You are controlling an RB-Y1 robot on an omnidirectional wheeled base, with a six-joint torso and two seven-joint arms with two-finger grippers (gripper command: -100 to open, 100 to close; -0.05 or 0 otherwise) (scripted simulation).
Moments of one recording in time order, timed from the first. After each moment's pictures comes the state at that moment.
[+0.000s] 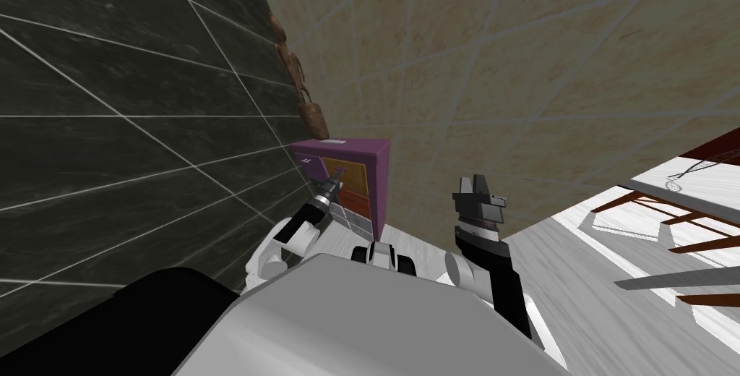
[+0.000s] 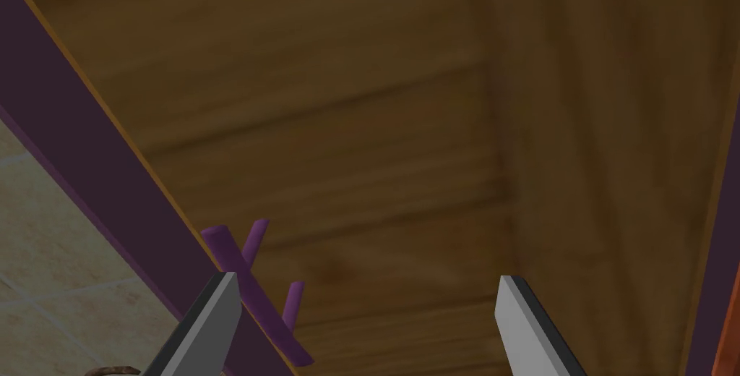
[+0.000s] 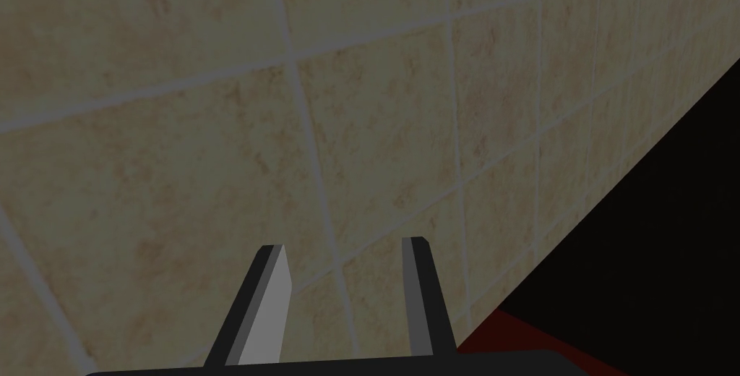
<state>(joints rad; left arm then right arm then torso) 0.42 0.42 -0.02 -2.53 0.06 0.40 0.05 0.49 0.05 -0.02 -2.31 0.03 -0.45 -0.07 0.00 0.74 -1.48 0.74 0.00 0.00</state>
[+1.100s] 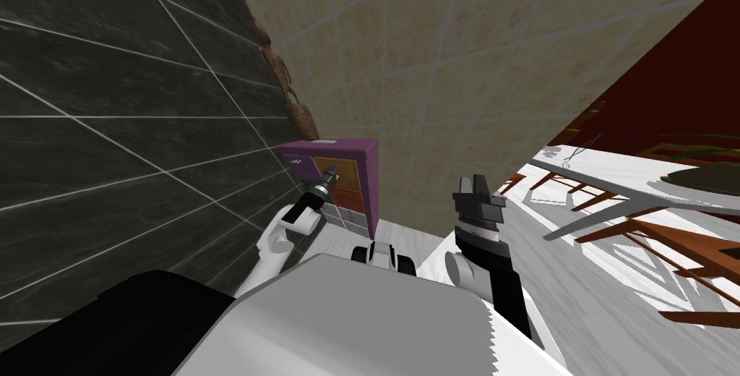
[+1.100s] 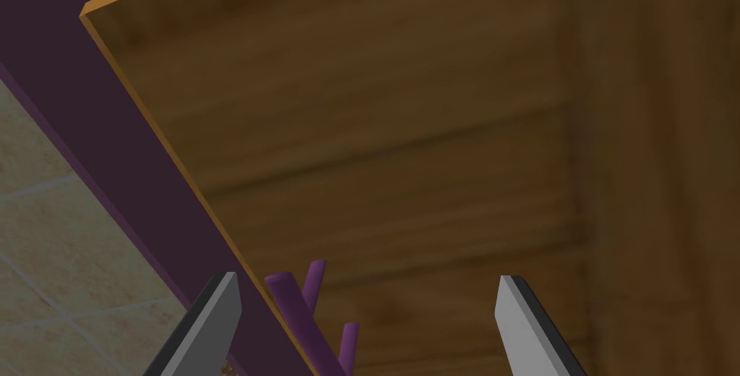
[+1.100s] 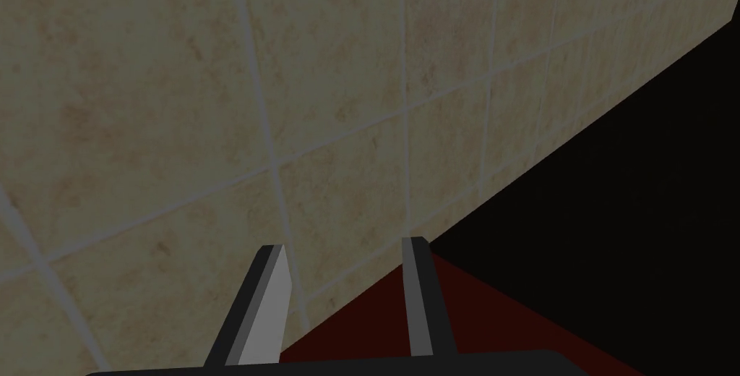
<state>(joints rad) 0.26 0.45 0.07 -2.42 0.06 0.46 0.09 0.49 0.05 -0.02 -2.31 0.03 -0.45 -0.07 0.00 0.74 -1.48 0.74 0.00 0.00</state>
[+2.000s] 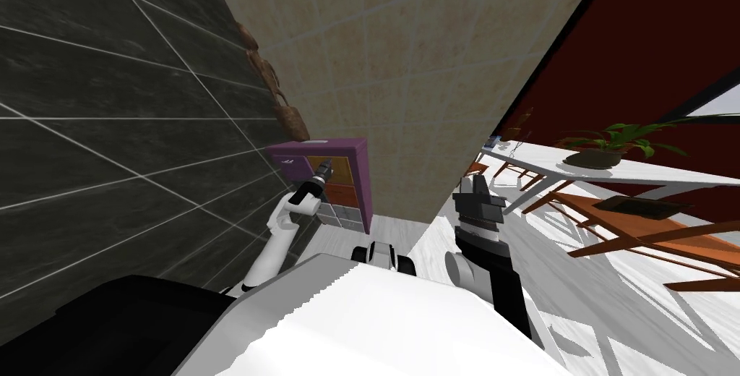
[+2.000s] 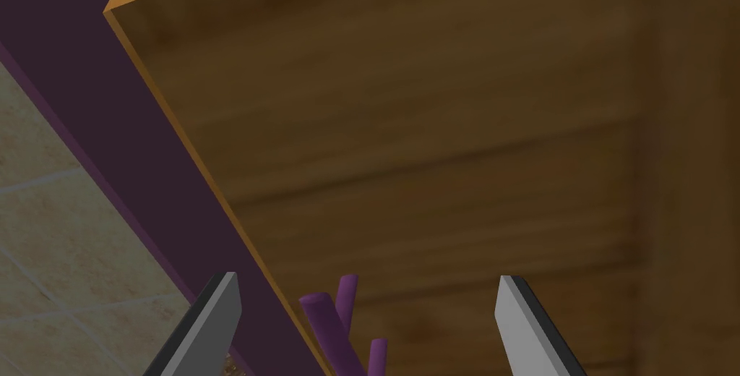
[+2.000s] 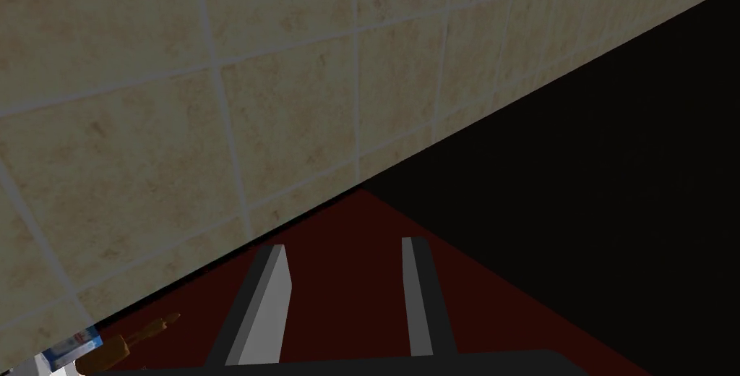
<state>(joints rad) 0.08 0.47 0.18 -2.23 0.07 0.50 0.12 0.49 0.05 -0.02 -2.31 0.03 -0.45 -0.07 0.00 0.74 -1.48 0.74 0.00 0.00</state>
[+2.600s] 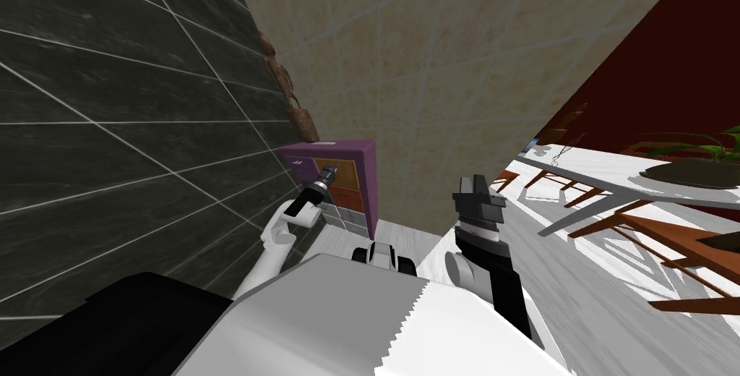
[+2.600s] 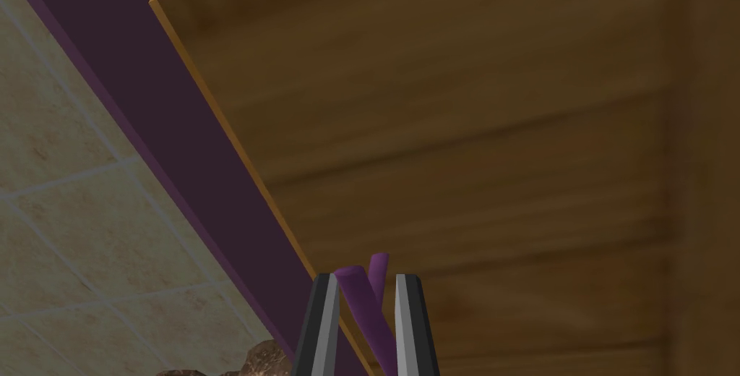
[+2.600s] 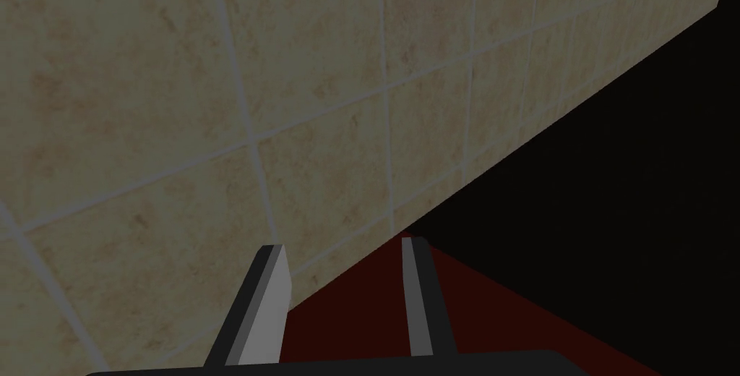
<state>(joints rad) 0.19 0.46 0.11 -2.37 0.07 0.46 0.10 0.49 0.05 -0.02 -2.31 0.03 -0.45 -0.07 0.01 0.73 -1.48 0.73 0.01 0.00</state>
